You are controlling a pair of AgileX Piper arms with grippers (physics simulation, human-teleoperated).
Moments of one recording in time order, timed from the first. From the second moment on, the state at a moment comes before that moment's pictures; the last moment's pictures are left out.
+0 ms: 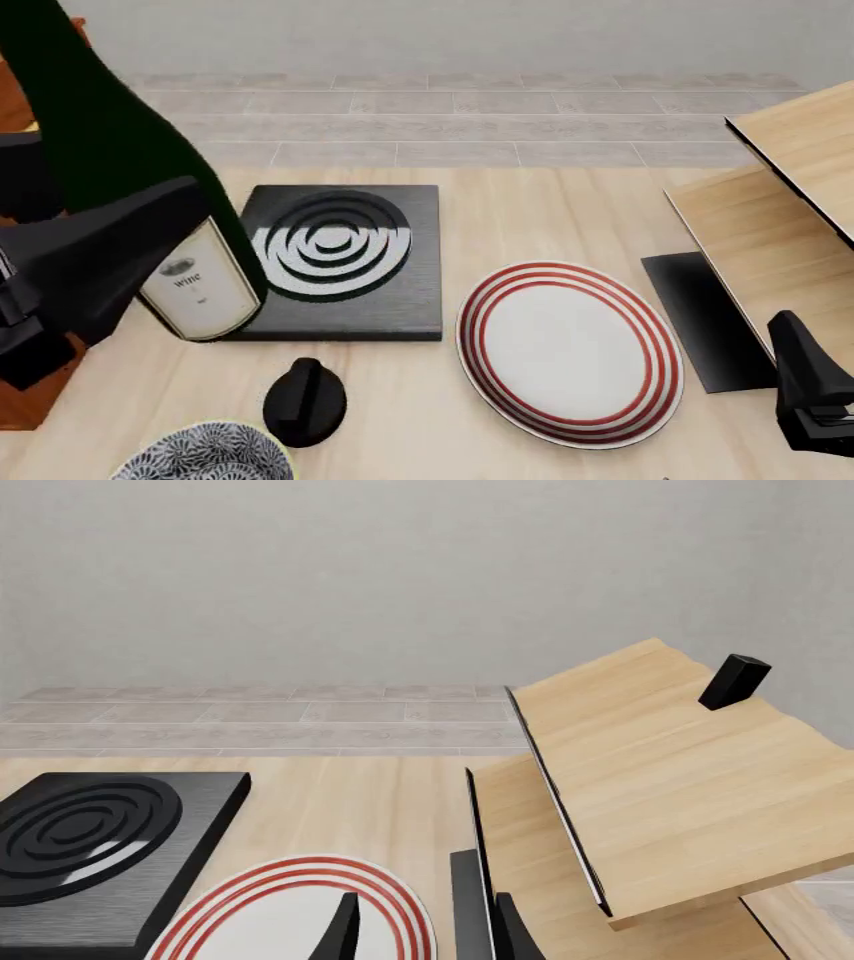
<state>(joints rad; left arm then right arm) -0.76 0.52 -0.57 0.06 0.03 0.00 0.04 0.00 -0.04 0.00</state>
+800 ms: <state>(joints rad) -0.50 0.54 -0.73 0.13 0.10 0.00 0.04 0.00 -0.04 0.00</state>
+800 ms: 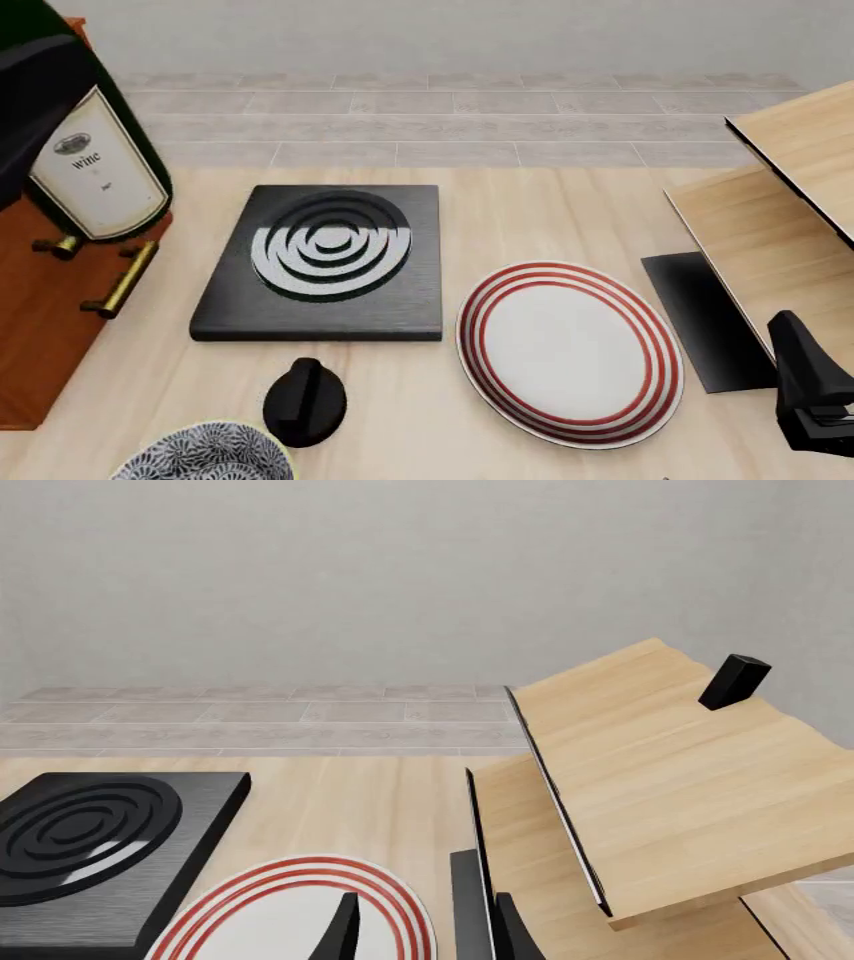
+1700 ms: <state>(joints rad) -0.25 0.68 -0.88 0.09 0.16 0.00 0.04 0.00 -0.04 0.00</state>
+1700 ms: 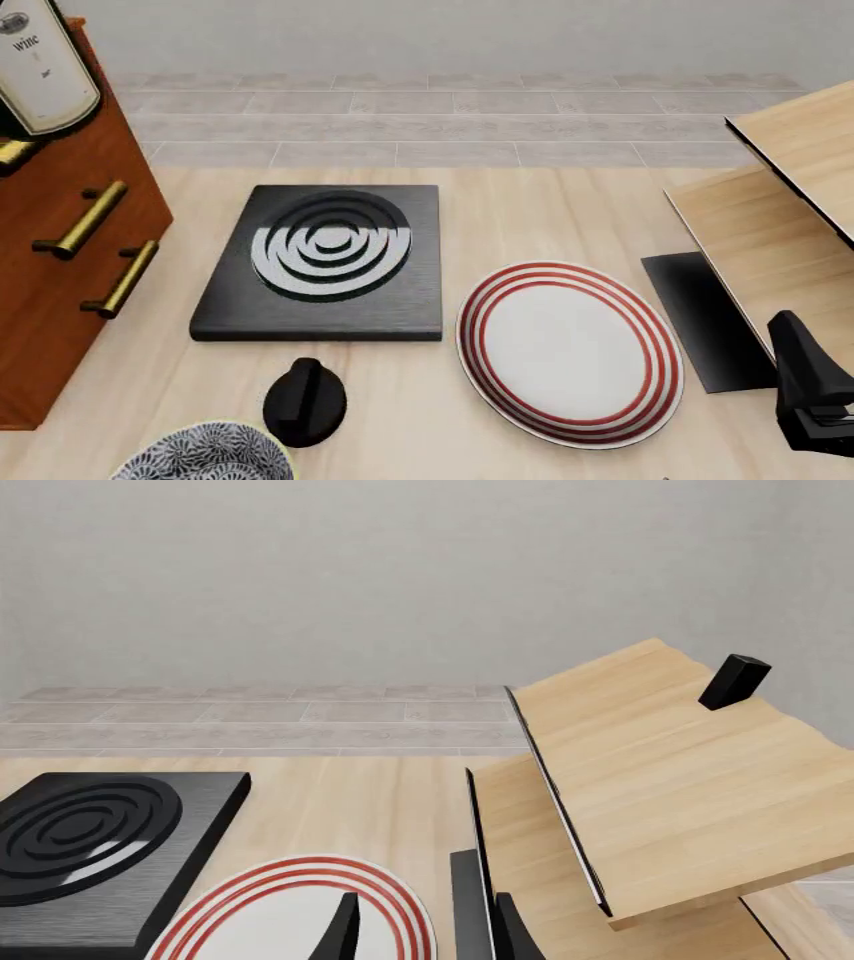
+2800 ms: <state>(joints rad) -0.07 1.07 -1.29 0.11 0.18 0.00 0.04 0.00 -0.04 0.00</state>
